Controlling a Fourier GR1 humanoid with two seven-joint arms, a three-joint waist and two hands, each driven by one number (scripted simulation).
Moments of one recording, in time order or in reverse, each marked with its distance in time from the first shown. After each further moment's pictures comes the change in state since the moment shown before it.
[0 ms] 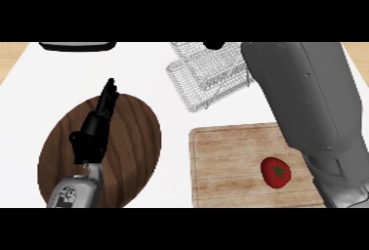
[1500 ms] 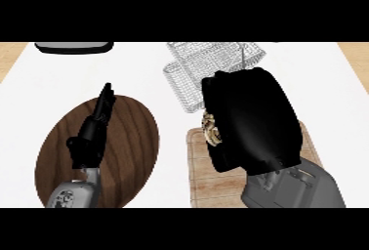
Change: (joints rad) left arm 0.035 0.005 0.004 0.000 0.006 0.003 -0.023; right arm 0.507 0.132 0.318 -0.748 0.128 0.355 0.143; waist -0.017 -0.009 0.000
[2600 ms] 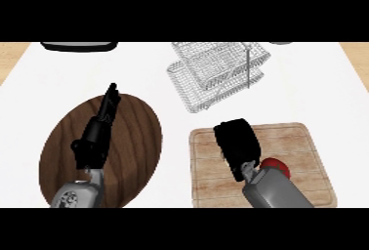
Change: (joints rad) left arm 0.001 -0.007 -0.029 -0.007 -0.003 0.003 -0.007; right arm 0.377 -0.148 0.196 0.450 0.047 -0.443 -0.238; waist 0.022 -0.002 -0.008
